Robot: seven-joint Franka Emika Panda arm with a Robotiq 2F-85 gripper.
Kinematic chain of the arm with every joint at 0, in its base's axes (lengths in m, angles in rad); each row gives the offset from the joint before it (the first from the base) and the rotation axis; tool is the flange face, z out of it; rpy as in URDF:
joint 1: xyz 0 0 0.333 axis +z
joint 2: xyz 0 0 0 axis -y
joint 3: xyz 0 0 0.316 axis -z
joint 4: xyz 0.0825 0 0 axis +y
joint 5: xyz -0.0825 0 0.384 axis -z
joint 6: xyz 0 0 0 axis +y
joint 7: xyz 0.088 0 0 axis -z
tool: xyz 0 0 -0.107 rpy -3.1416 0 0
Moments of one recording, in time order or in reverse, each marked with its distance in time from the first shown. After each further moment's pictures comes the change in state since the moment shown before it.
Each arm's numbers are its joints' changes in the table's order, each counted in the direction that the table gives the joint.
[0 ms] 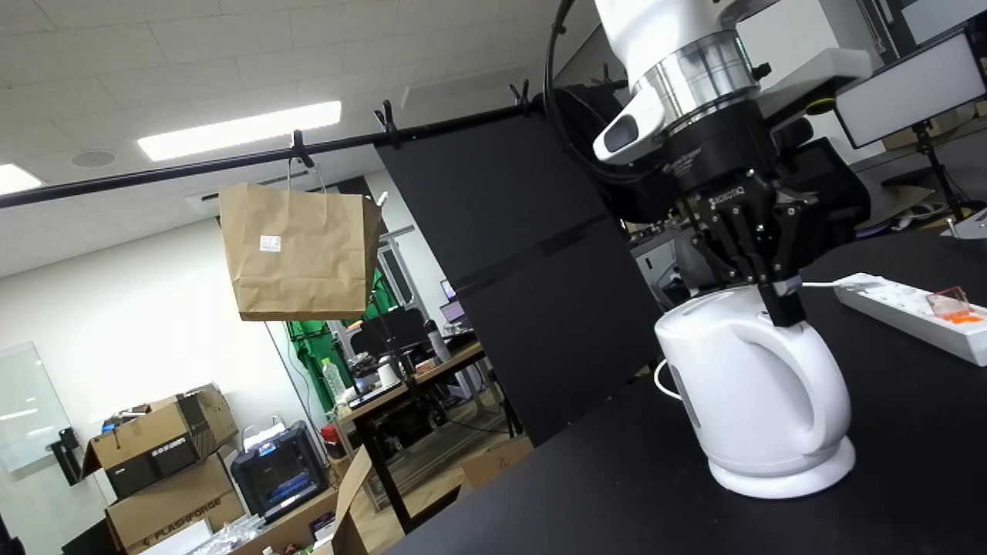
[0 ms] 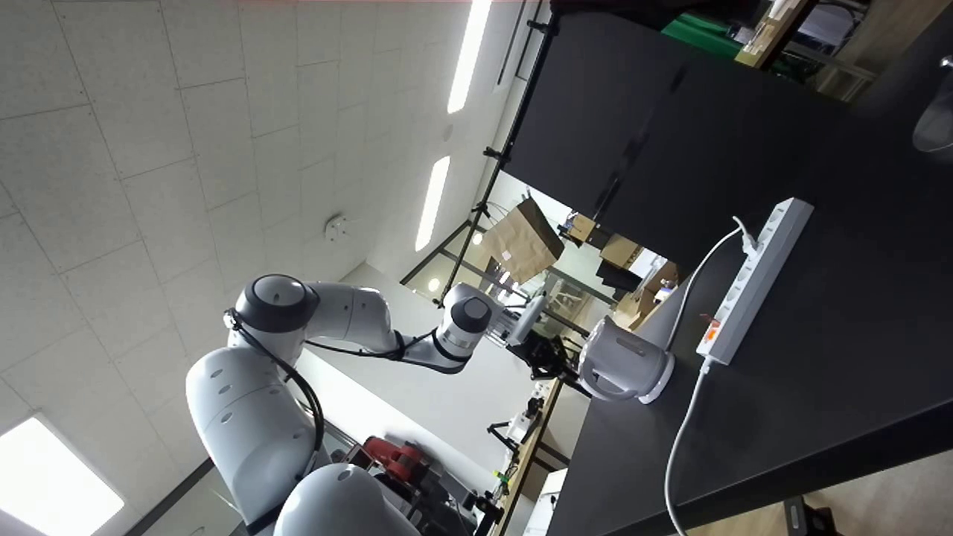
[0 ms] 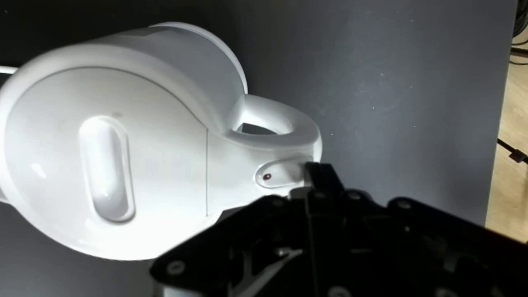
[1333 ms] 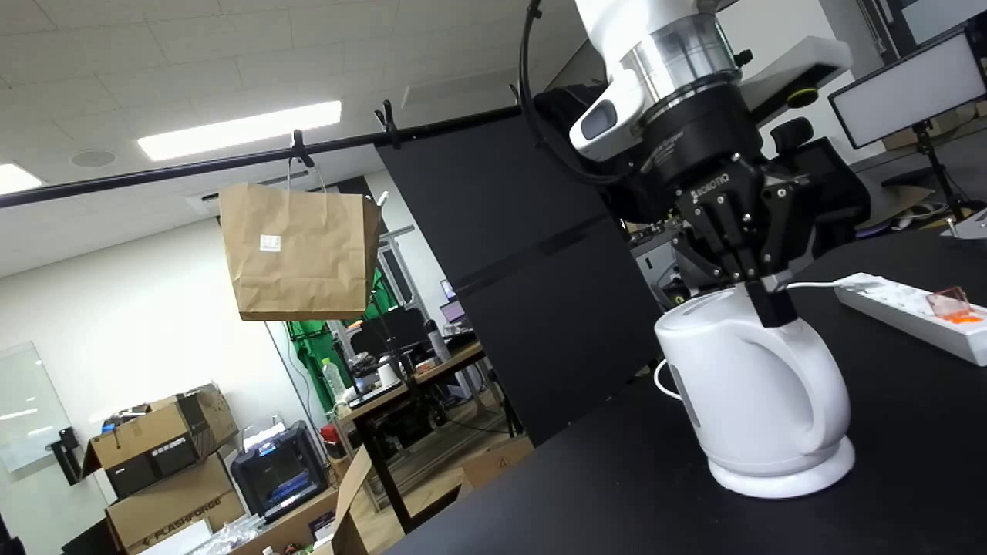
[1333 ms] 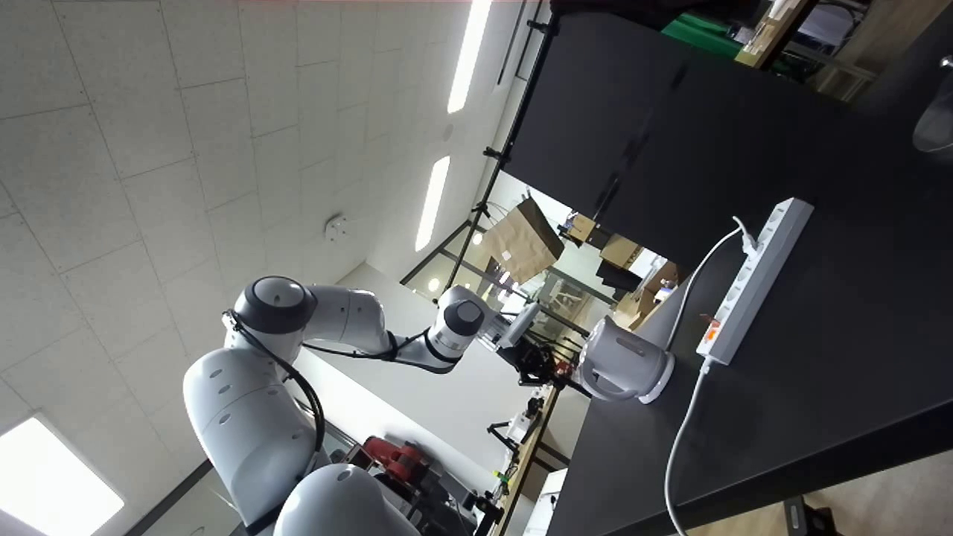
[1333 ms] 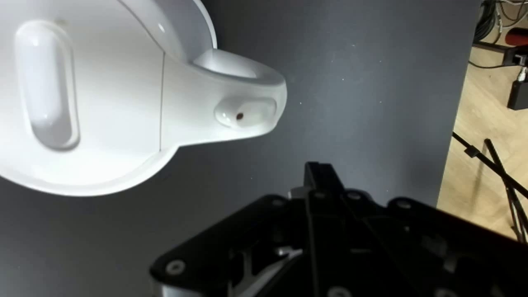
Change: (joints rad) arm -0.004 0.014 -0.049 -0.028 -0.070 0.082 -0.102
